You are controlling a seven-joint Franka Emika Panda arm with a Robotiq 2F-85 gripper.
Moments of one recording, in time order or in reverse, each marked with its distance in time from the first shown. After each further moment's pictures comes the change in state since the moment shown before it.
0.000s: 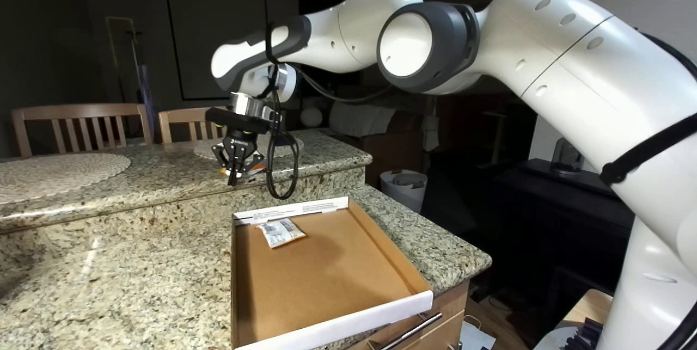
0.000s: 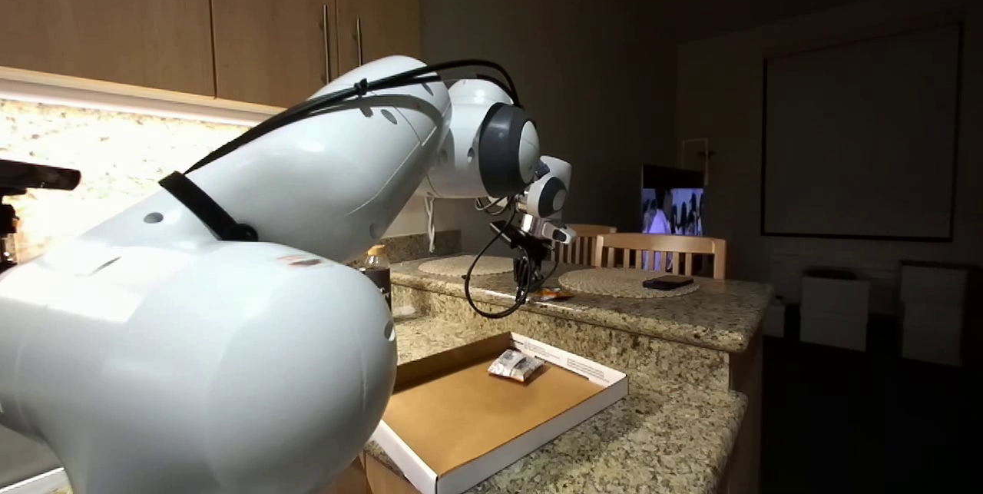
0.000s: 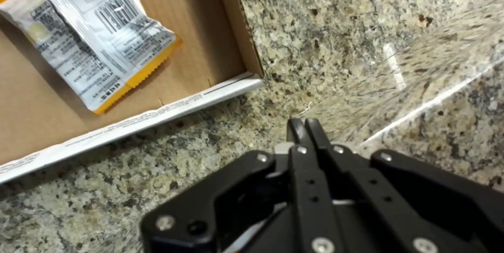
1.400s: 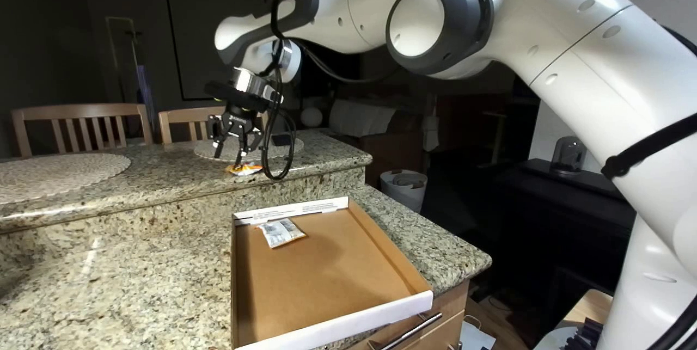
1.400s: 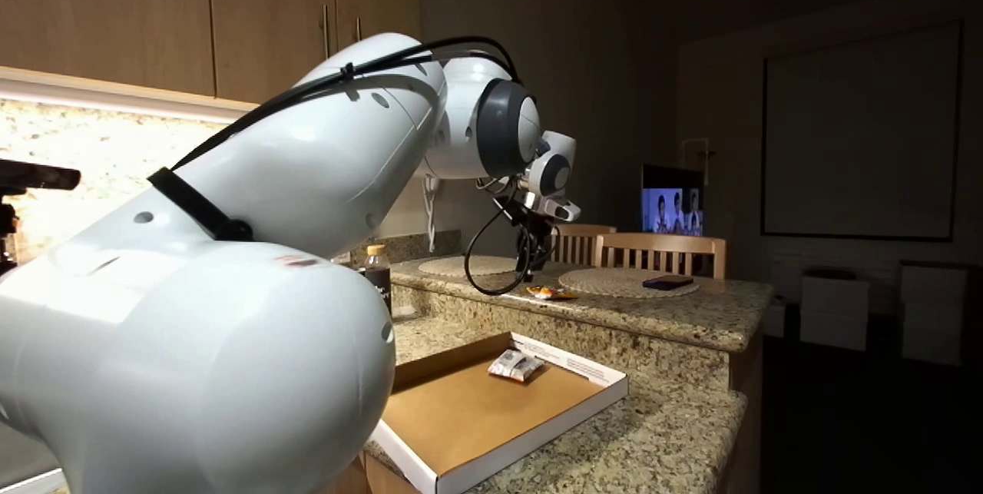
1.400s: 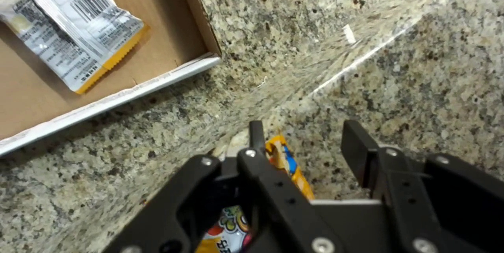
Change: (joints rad) arm -0.017 -0.073 0.005 -0.015 0.040 0.034 0.017
